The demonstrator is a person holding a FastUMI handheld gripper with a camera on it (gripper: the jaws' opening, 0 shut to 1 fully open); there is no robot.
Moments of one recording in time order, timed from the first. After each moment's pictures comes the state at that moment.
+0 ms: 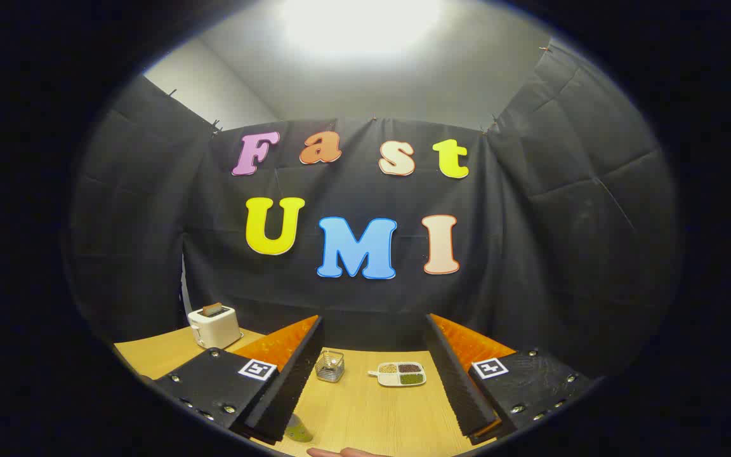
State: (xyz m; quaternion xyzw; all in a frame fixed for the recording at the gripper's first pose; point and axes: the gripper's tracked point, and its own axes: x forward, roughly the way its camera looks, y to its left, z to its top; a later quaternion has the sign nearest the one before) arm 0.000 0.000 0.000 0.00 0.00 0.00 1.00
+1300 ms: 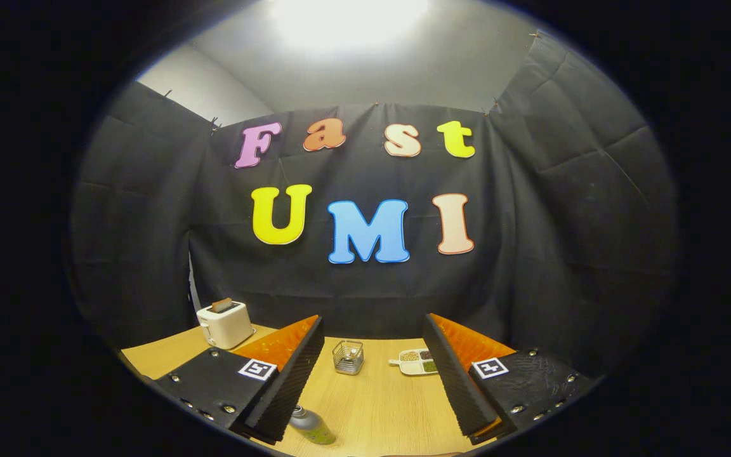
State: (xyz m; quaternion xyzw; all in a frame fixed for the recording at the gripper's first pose) arm 0.012 0.031 -0.048 0.02 0.02 0.01 1.00
